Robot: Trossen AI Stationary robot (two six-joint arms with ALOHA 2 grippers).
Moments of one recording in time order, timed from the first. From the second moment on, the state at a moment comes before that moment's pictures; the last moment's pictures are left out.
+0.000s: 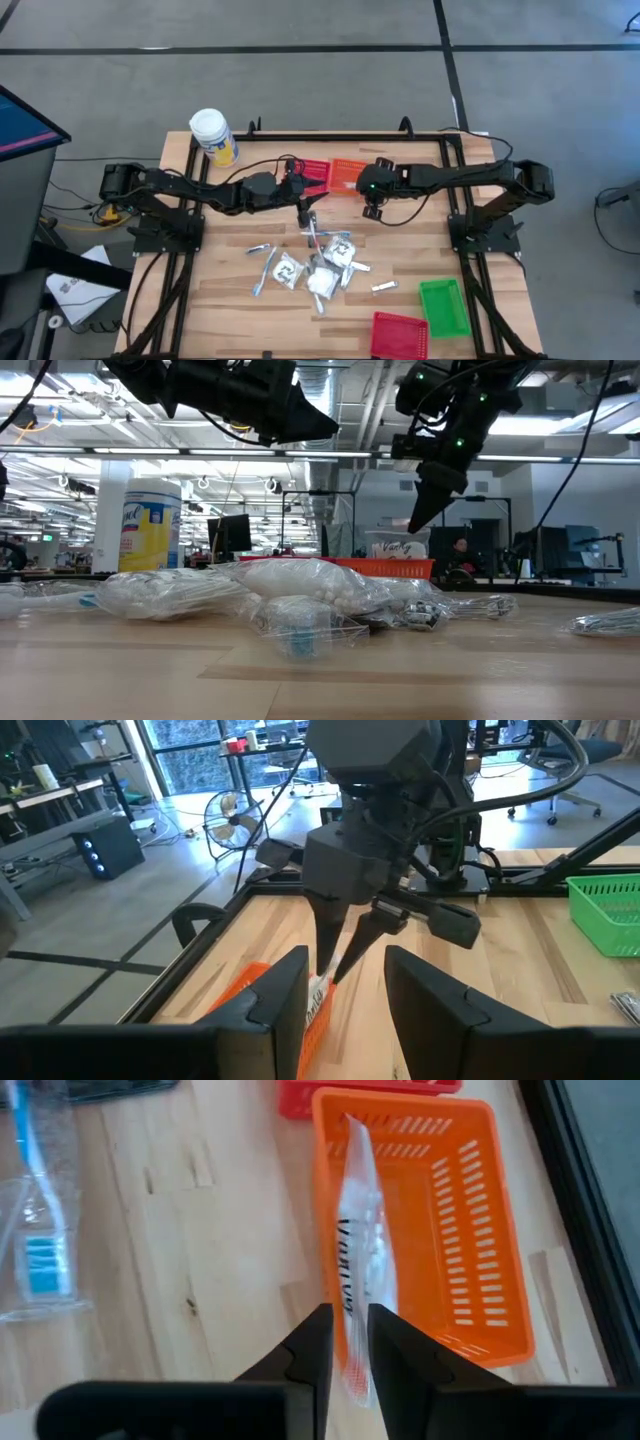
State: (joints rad) left arm 0.05 1.46 0.77 0.54 -0.26 0.12; right arm -0.17 1.48 0.95 -0.52 0.29 -0.06
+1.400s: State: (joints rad) left arm 0.05 1.46 0.77 0.54 -0.26 0.12; right arm -0.21 1.48 0.92 -0.52 0.42 -0.14
